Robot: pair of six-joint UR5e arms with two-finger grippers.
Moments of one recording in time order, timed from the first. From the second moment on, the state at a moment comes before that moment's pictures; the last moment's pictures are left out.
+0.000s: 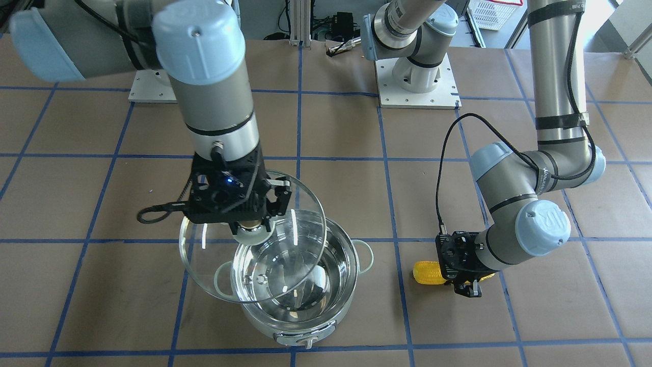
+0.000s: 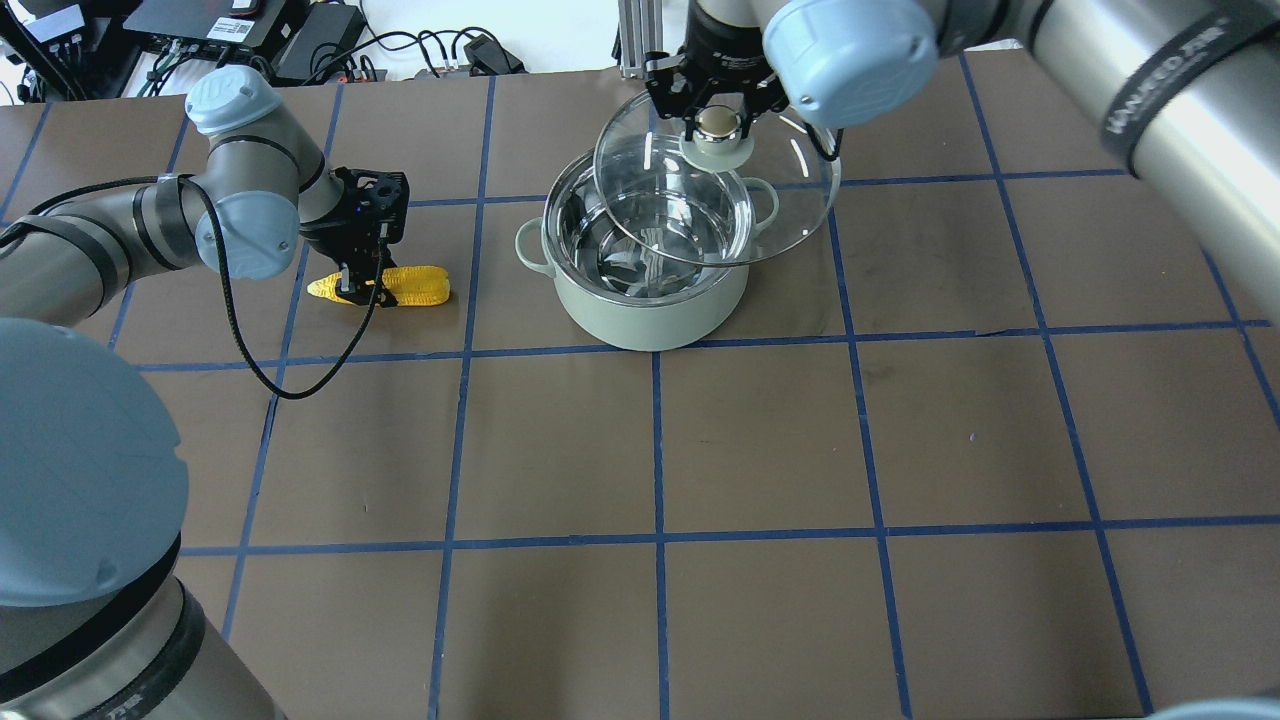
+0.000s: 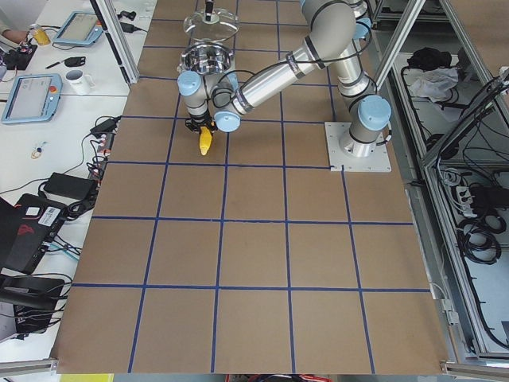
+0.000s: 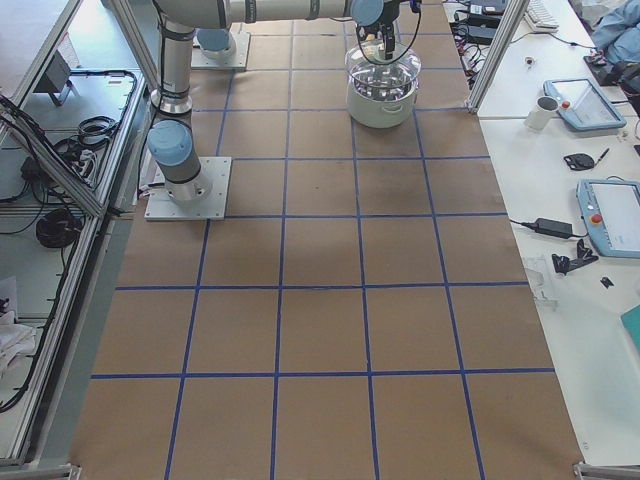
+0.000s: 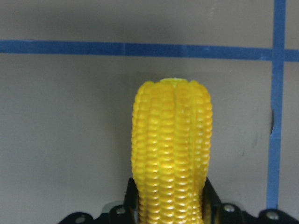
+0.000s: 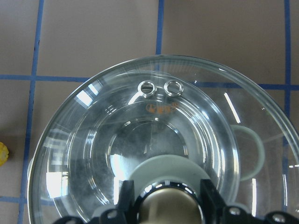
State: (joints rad) left arm -1.38 -2.12 -1.64 -1.02 1.48 1.73; right arm 1.82 -1.23 1.31 -1.87 -1.56 0.20
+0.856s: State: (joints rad) left arm -1.55 -1.83 -1.62 -1.04 1.63 1.59; right arm 1.57 -1.51 1.41 -1.53 -1.52 -0.02
